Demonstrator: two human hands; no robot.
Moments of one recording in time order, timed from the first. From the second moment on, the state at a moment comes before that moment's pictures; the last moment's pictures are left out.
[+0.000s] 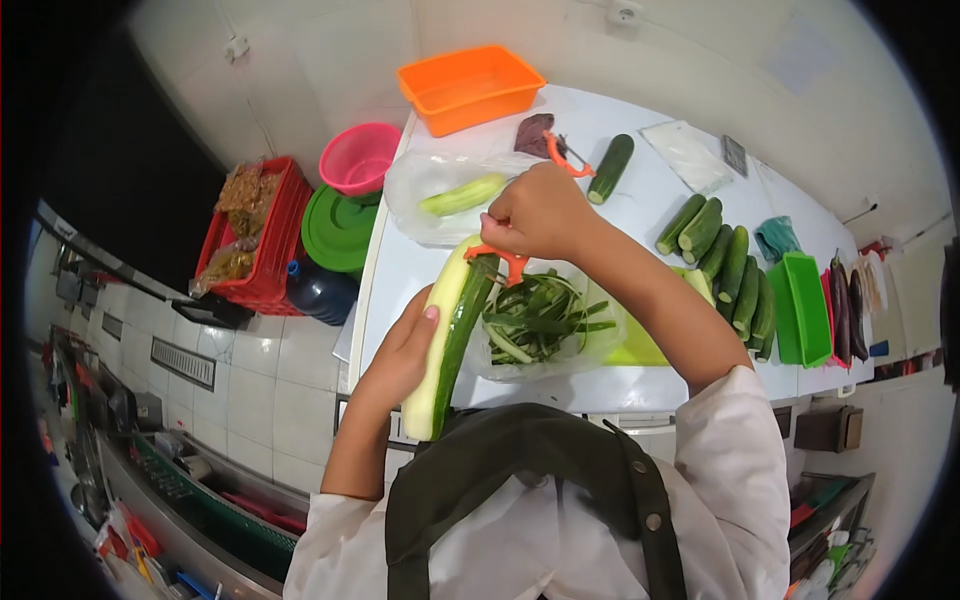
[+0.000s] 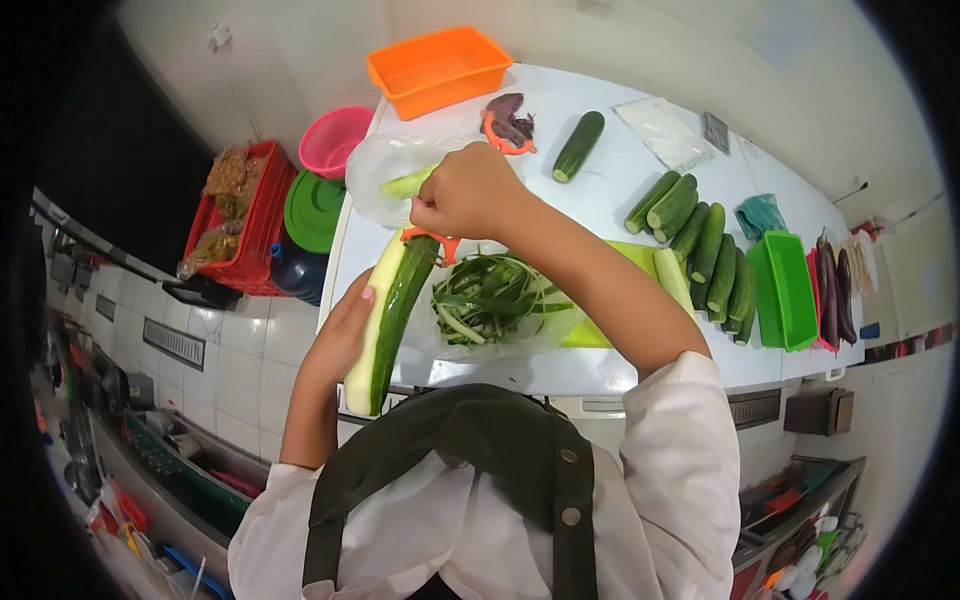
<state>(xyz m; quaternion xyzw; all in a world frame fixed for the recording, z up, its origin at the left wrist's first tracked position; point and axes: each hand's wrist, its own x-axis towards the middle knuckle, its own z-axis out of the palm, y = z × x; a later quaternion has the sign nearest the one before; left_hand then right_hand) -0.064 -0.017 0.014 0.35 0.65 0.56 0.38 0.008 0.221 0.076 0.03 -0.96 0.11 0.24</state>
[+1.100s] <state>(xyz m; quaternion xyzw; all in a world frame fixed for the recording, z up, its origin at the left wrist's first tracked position) -0.044 0.049 -0.026 0.34 0.61 0.67 0.25 0.087 0.185 -0.004 -0.22 -0.70 0.61 0.29</state>
